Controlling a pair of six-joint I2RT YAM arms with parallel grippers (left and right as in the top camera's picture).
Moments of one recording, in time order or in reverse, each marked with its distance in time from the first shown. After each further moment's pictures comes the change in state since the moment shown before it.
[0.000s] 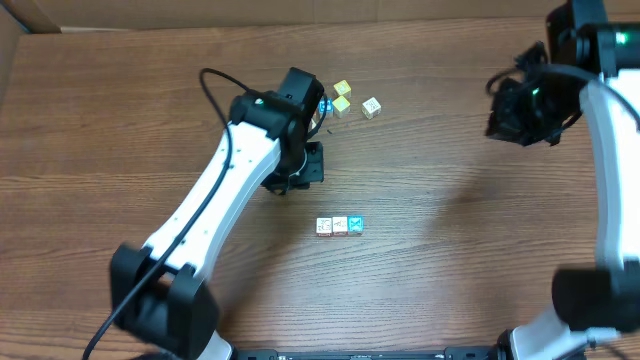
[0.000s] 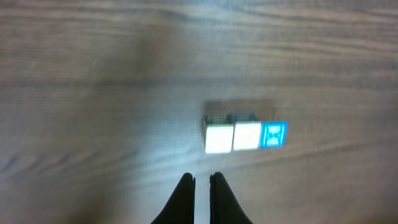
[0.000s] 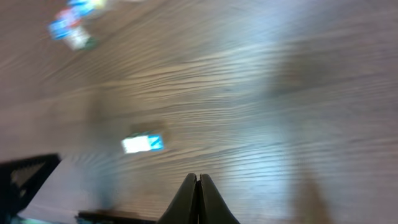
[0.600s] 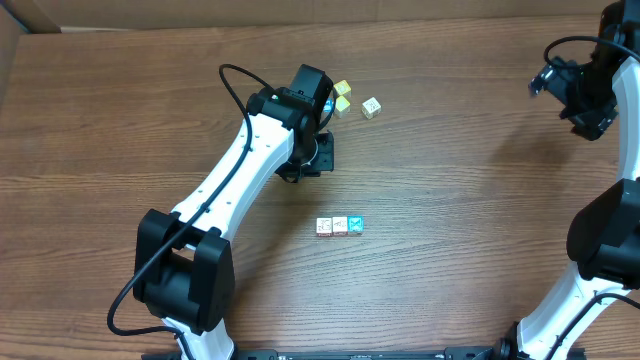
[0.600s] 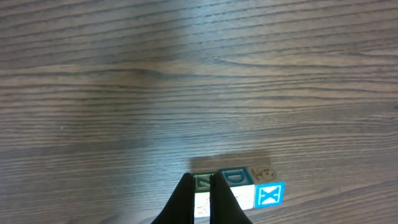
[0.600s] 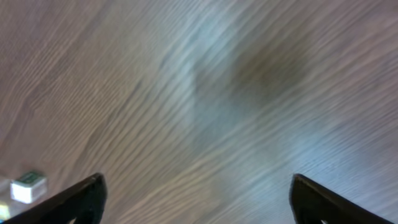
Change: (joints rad) left arm -0.003 0.150 0.000 0.204 0.007 0.045; right arm -0.293 0.315 0.011 0.301 0.221 0.222
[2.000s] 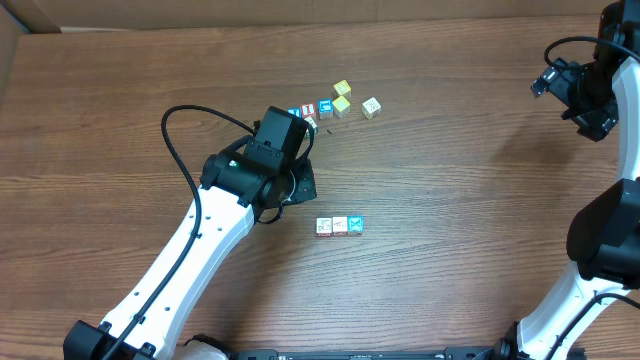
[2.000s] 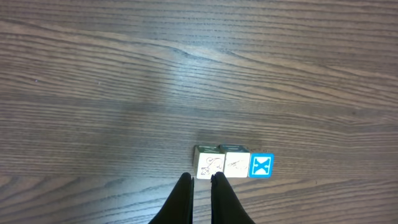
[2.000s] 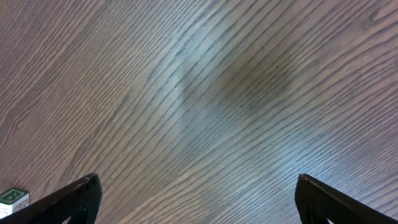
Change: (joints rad) left arm -0.018 -0.433 -0.348 0.147 -0.082 -0.178; right arm 0.000 0.000 0.000 0.020 0.075 0.005
